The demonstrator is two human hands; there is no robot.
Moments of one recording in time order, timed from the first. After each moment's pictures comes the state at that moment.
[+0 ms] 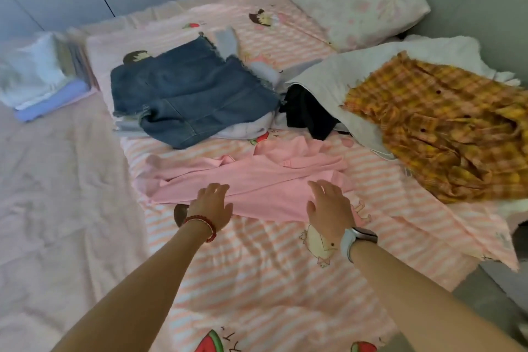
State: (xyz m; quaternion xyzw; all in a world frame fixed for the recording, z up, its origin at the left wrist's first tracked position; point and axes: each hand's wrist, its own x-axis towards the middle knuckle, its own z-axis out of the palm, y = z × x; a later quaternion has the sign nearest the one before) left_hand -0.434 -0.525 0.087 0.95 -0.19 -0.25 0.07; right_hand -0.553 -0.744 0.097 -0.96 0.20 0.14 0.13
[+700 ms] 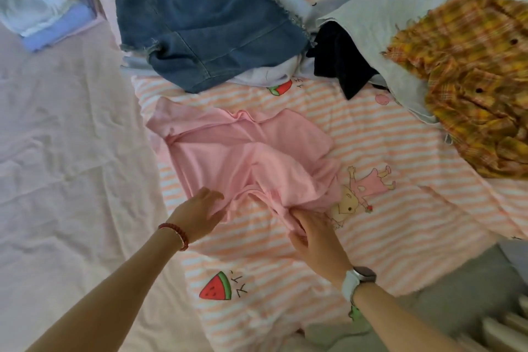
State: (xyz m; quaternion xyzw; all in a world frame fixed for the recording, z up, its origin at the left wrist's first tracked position) left_hand -0.493 -0.443 0.049 0.91 -0.21 -0.33 0.11; right_hand -0.635 -0.679 0.043 -0.92 0.07 0.13 0.36
